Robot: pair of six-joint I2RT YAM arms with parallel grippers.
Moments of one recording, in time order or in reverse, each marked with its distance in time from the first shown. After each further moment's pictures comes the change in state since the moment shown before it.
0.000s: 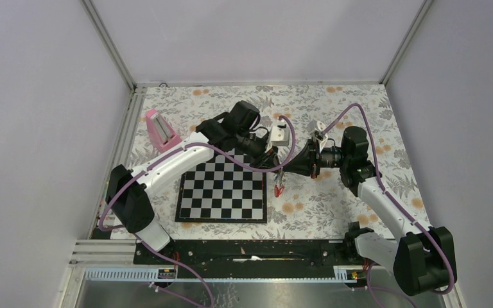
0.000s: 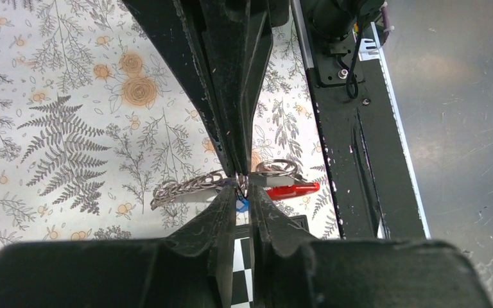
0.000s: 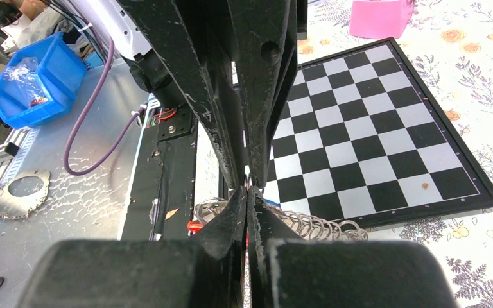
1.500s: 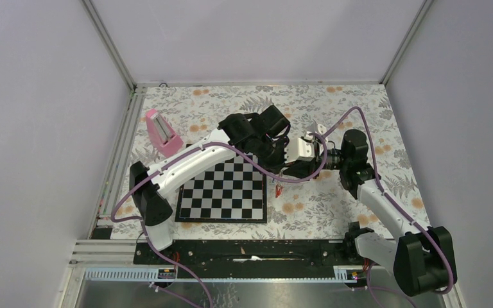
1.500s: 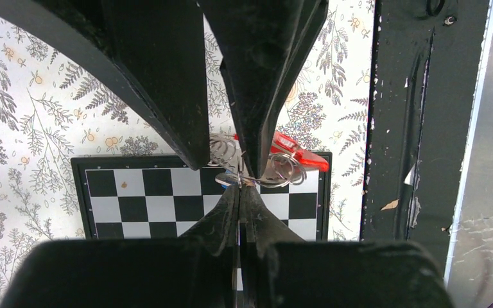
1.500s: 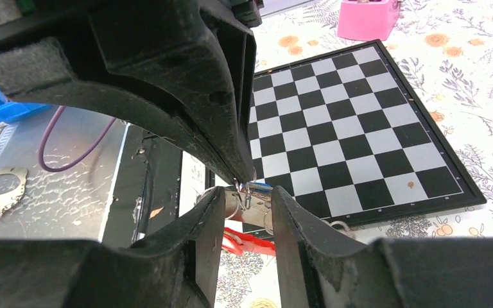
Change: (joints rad) left arm -0.192 0.167 0.389 -0.463 -0.510 0.035; right arm -0.004 -0.004 -0.041 0.050 0.023 -0.034
